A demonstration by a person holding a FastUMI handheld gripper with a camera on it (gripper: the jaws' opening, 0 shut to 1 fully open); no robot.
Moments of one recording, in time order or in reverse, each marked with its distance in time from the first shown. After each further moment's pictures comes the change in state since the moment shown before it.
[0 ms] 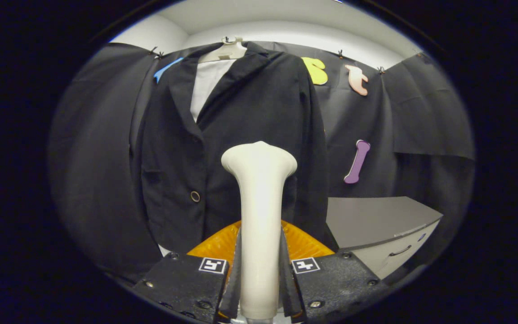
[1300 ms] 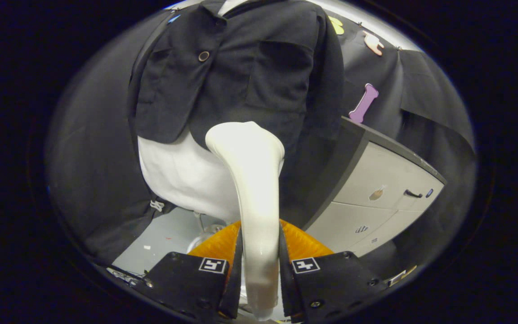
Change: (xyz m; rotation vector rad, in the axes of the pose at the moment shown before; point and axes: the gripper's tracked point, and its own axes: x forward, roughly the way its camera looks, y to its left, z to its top) arm -0.012 -0.011 -0.216 -0.119 0.415 -0.051
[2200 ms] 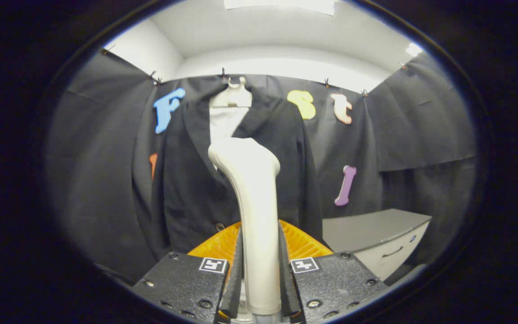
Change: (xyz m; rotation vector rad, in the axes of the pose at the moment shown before) arm -0.188 0.026 0.276 0.207 -0.742 0.008
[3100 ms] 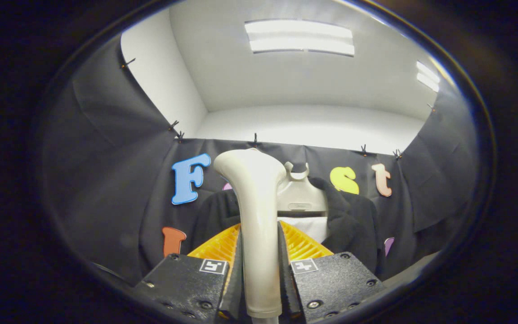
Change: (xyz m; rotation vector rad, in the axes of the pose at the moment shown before) arm 0.136 0.153 0.164 -0.077 -0.401 0.108
